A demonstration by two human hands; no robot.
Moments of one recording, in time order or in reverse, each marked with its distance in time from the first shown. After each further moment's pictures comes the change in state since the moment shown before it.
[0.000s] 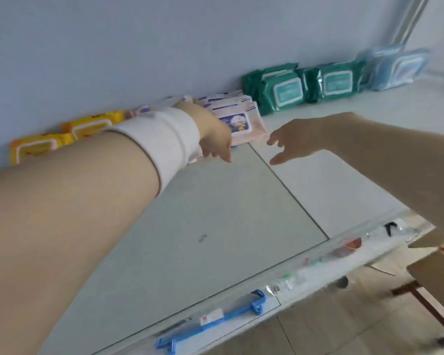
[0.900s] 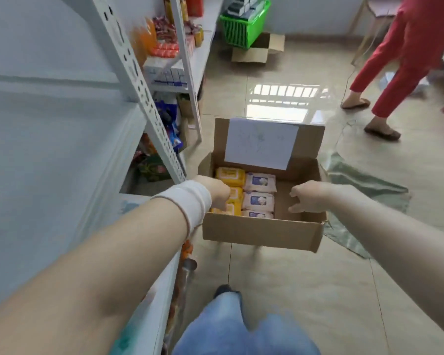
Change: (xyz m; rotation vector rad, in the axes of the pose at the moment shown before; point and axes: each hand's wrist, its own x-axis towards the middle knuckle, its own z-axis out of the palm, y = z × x) left_hand 0.268 0.733 -0.079 0.706 -0.123 0.938; right_hand -0.302 0.538 0.392 0.747 -0.455 0.976
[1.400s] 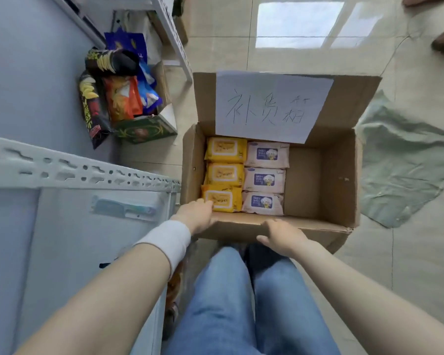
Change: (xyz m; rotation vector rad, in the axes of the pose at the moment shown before) left_hand 0.242 -0.046 0.072 -0.431 -0.183 -0.125; right_hand 0.224 0.006 0.094 0.461 -0.306 -0.043
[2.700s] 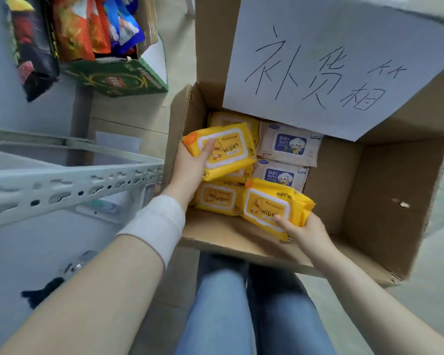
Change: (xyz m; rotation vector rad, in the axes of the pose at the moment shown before) left_hand 0.177 -0.035 -0.001 -1.537 0.577 -0.231; right_hand 0.140 0.047 0.008 0.985 0.237 0.037
